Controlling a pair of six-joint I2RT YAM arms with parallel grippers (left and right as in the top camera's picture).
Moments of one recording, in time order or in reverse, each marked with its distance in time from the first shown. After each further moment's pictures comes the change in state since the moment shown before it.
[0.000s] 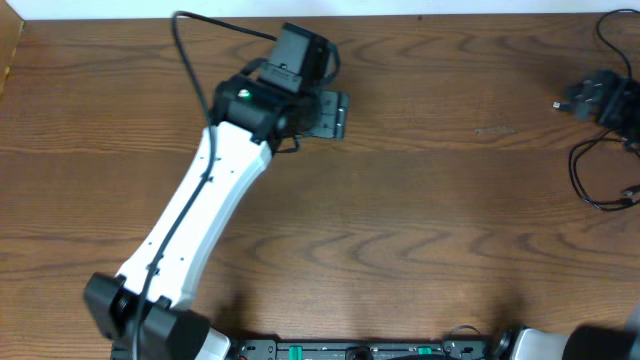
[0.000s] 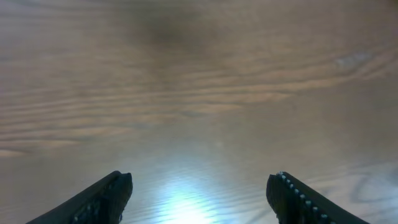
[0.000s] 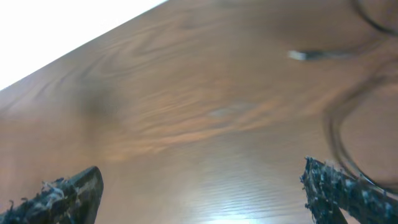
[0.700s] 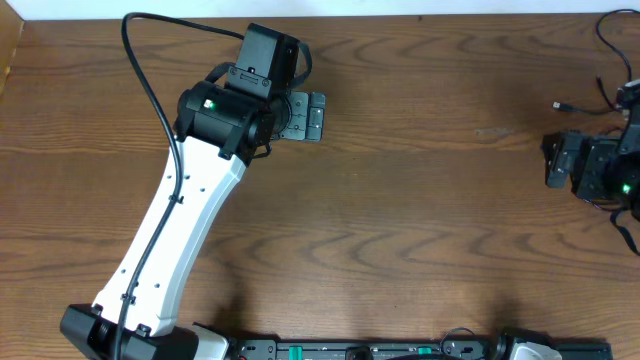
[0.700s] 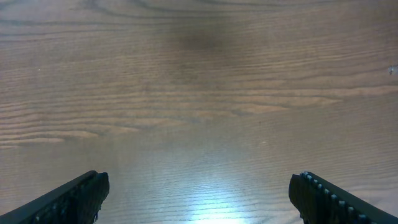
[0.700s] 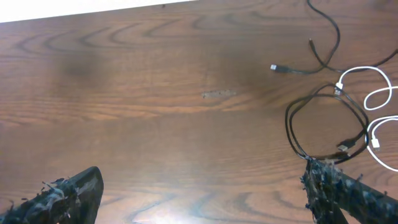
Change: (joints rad) left arm 0.045 -0.077 0.000 -0.077 -0.121 0.034; right arm 0.204 -0.357 0.003 -0.190 0.277 -0.085
